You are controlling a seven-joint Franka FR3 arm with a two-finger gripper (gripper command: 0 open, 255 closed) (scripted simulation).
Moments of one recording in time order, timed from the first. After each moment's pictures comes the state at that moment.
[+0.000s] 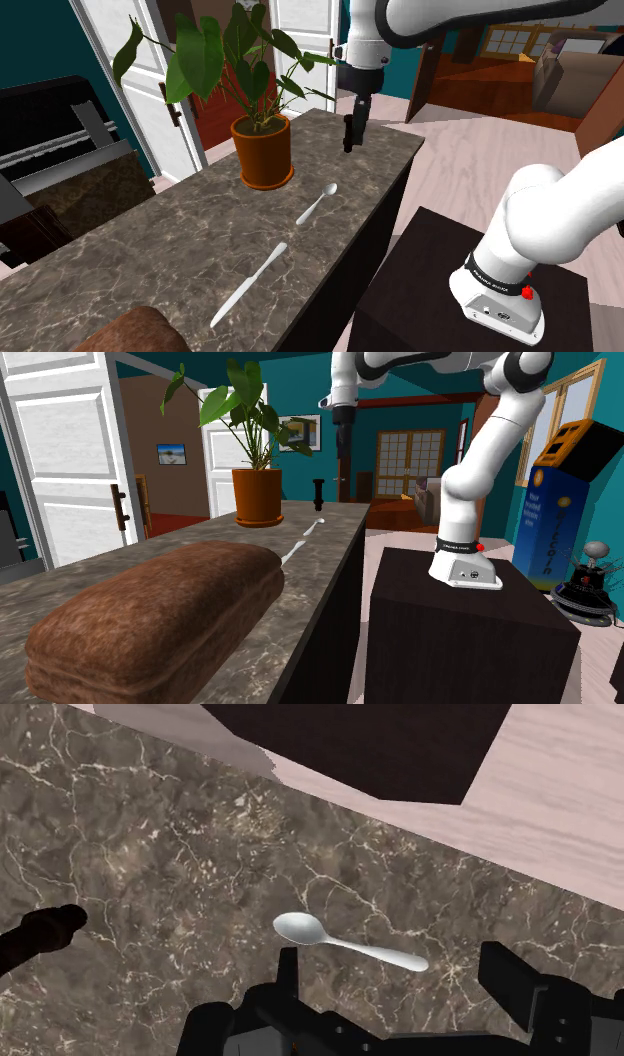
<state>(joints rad) 0.09 -0.51 0.08 -2.23 0.04 1.71 -0.27</state>
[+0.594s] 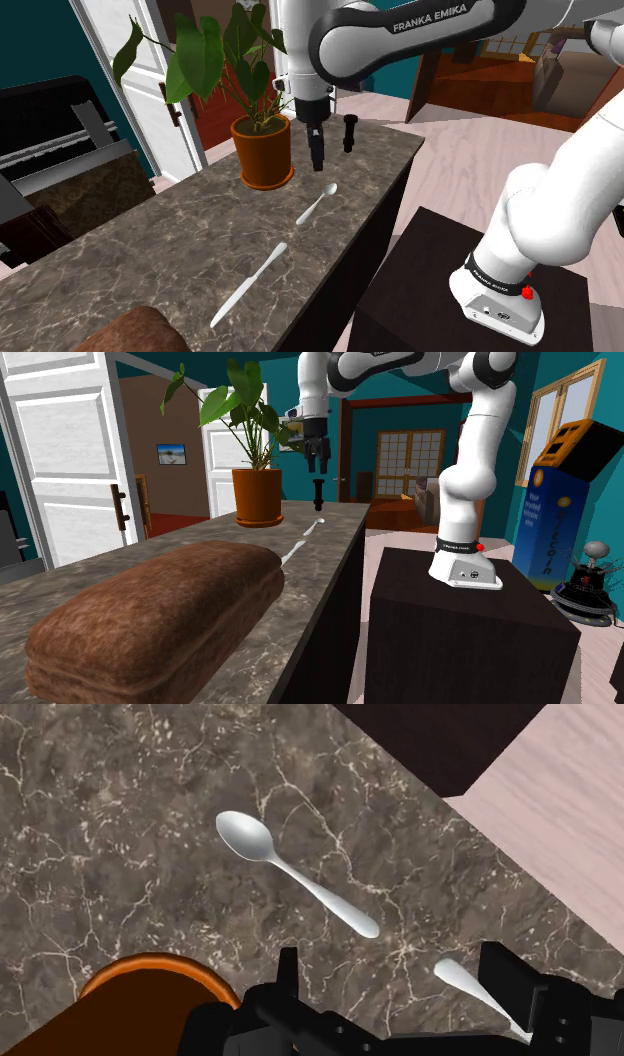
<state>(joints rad) 0.18 -0.21 0.18 -2.06 0.00 1.79 -0.38</state>
